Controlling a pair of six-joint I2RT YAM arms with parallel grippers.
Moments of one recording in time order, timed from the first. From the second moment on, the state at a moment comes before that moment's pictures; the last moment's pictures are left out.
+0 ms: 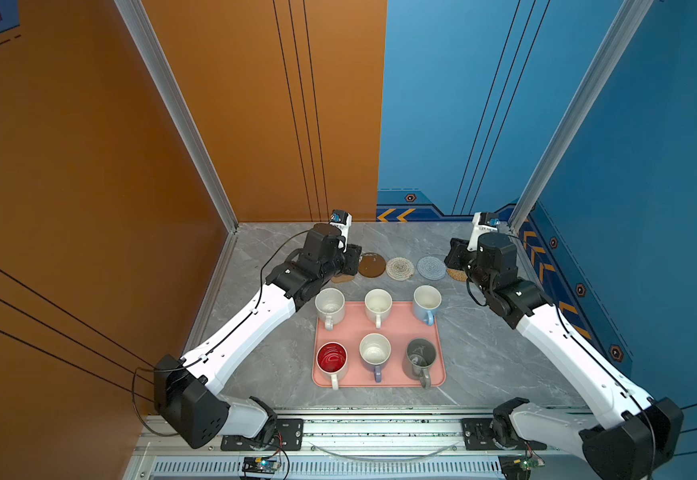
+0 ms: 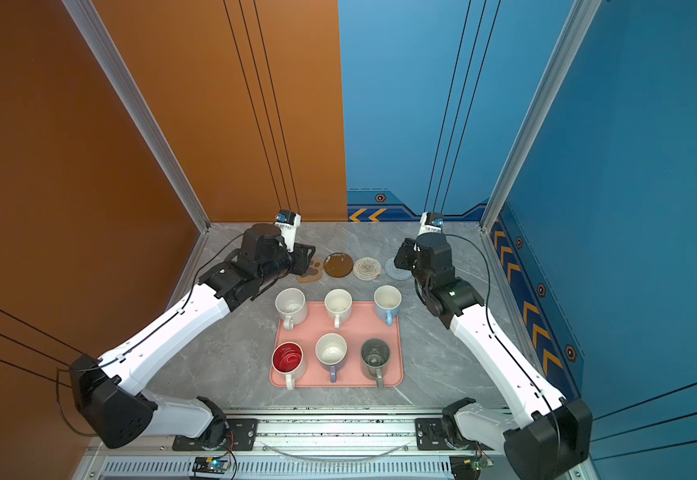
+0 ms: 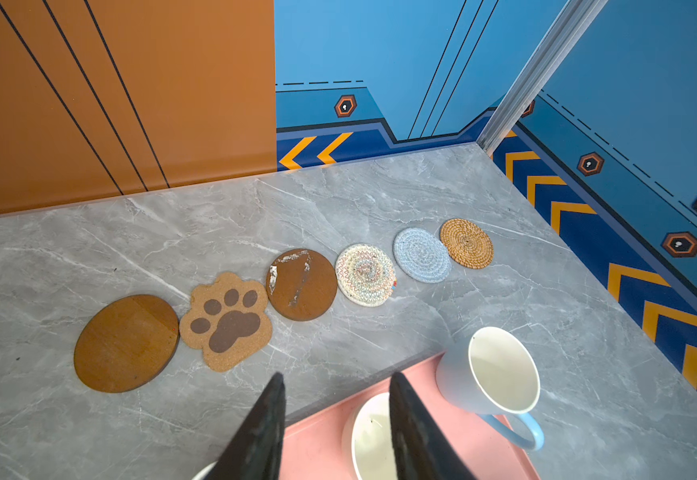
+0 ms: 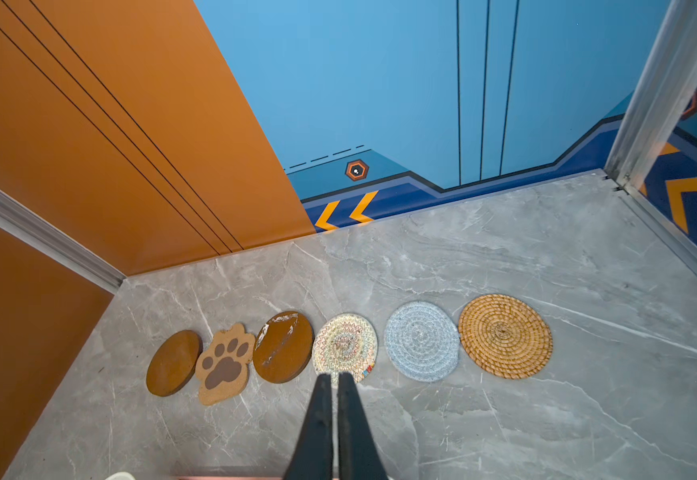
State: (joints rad) left arm -0.59 1.38 1.31 -0.39 -0.10 -0.28; right arm 0.39 1.14 1.09 -0.25 0.22 0.44
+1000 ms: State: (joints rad) left arm -0.66 1.23 0.92 -0.03 -0.20 -0.31; right arm 0.73 0.83 0.97 -0.52 0.36 0.52
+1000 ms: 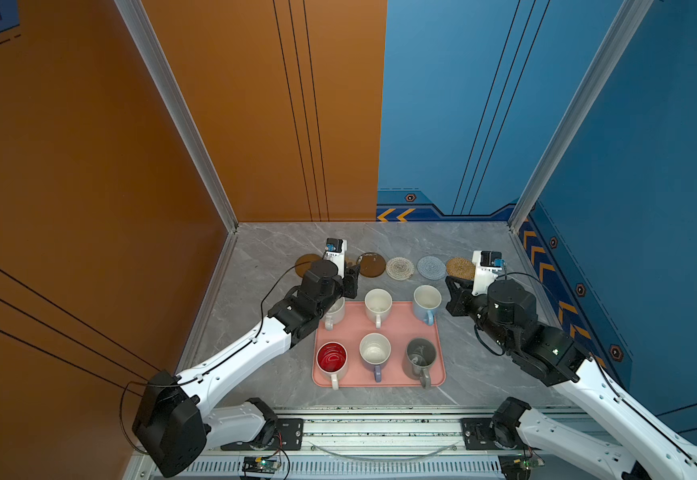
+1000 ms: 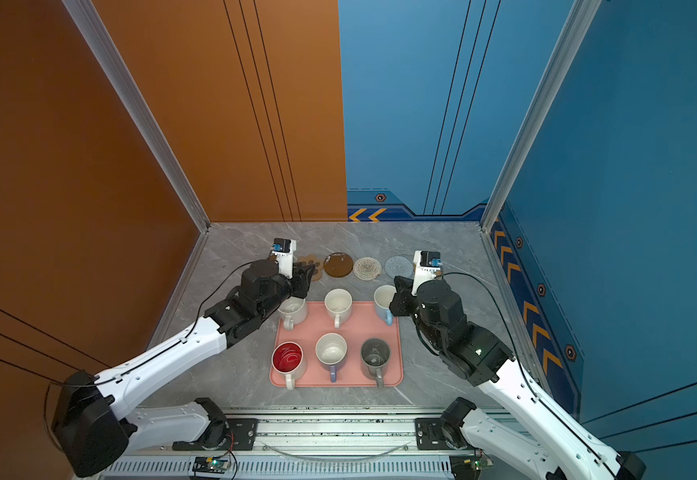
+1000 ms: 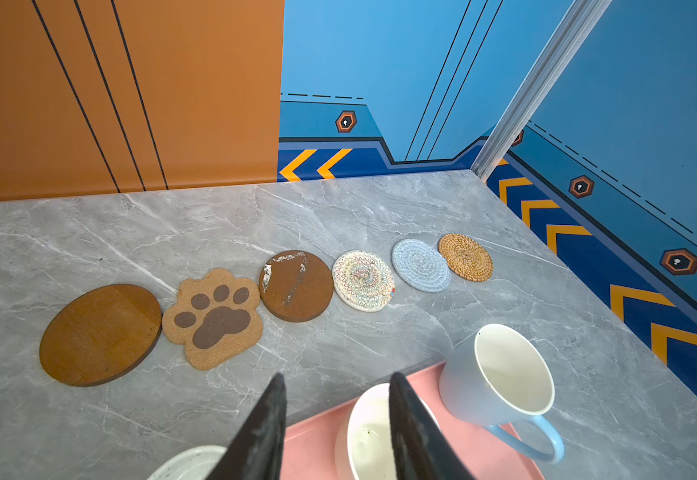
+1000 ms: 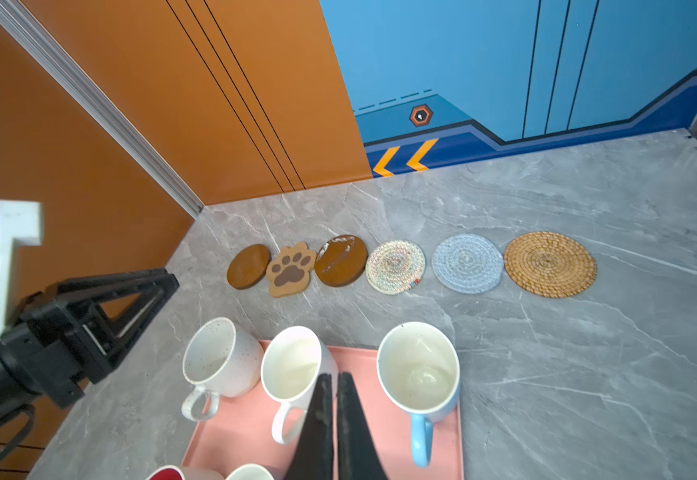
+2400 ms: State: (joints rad) left arm -0.62 1.49 0.99 0.27 -0.23 -0.50; right arm 1.00 0.95 1.14 -0.69 0.76 0.81
